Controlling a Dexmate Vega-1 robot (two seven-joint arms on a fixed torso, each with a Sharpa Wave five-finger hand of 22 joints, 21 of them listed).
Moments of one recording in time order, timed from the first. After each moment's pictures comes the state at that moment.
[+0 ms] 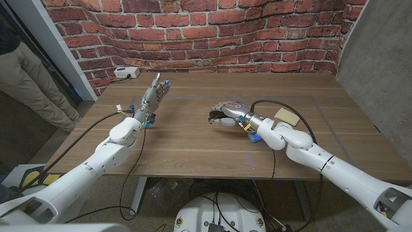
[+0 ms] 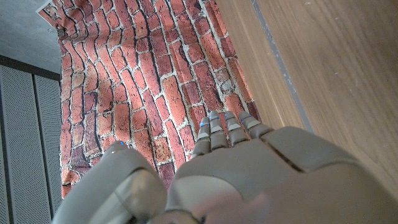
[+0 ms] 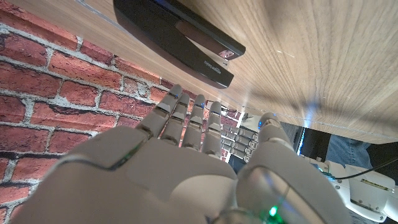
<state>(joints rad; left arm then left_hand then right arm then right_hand) 0.89 0.74 0.46 -1.44 -0.75 -0.38 0.01 0.29 -0.02 0.05 0.09 0.22 0.14 0.07 0.20 0.18 0.20 0.02 0.21 0.19 0.10 0.03 0.19 0.18 -0.01 0.01 0.22 0.18 -0.80 -0.67 -0.69 -1.69 -0.92 0.16 -0.08 0.33 0.09 0.34 -0.14 0.18 0.38 -0.06 0.20 0.19 0.38 -0.02 0.21 0.18 0.28 0.00 0.18 0.18 0.33 -0.04 0.22 0.18</state>
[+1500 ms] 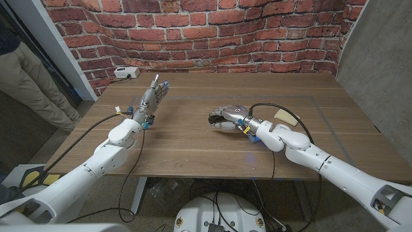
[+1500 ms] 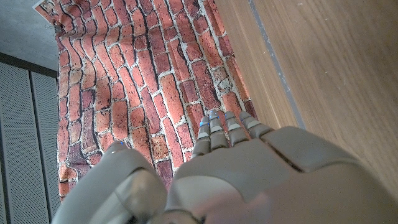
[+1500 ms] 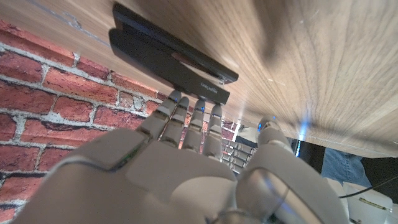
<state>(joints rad) 0.90 0.75 0.46 -1.44 -0.77 -0.39 0.02 0.29 -0.02 0.04 0.09 0.22 0.16 0.08 0.20 0.18 0.21 0.02 0.21 0.19 0.10 0.03 0.19 0.18 -0.01 0.01 0.21 0.18 -0.77 -0.66 -0.73 -1.63 -0.92 0.15 -0.06 0.31 0.09 0.34 -0.14 0.18 0.43 -0.04 0.22 0.19 0.40 -0.01 0.21 0.18 0.29 -0.01 0.18 0.18 0.35 -0.04 0.22 0.18</state>
